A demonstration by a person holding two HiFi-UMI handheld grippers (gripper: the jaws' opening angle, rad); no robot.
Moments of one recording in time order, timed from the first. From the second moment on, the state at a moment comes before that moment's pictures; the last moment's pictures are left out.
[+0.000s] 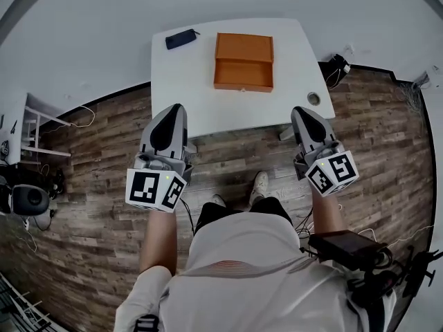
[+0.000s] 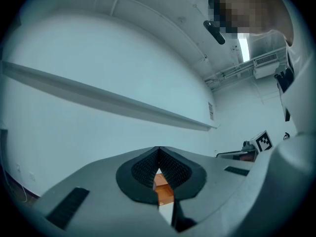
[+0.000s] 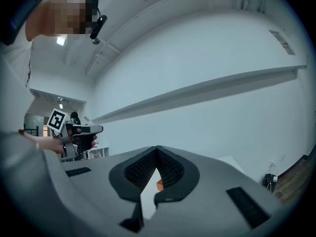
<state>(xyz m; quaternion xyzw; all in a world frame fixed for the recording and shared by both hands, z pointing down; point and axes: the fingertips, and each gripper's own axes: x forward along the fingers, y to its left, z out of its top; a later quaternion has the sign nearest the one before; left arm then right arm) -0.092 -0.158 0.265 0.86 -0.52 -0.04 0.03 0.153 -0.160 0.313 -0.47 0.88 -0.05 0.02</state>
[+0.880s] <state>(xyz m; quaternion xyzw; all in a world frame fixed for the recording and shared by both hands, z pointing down) -0.091 -0.122 0.259 0.86 -0.50 -0.04 0.06 0.150 -0.123 0.263 -0.48 0.88 -0.01 0.02</state>
